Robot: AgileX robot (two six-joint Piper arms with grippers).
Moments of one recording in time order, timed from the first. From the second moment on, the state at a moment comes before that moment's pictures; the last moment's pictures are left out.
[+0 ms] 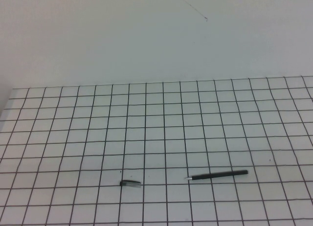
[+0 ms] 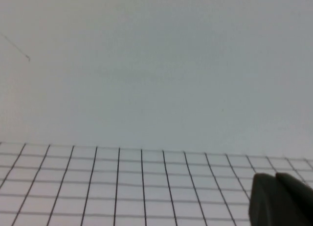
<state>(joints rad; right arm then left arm) -0.10 -0.02 -0.27 0.02 0.35 -0.15 -0.05 0.00 -0.27 0.13 0.09 -0.16</state>
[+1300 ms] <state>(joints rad) -0.10 0.22 -0.31 0.34 0.56 -0.45 -0.05 1.14 -0.98 -0.68 0.89 0.85</state>
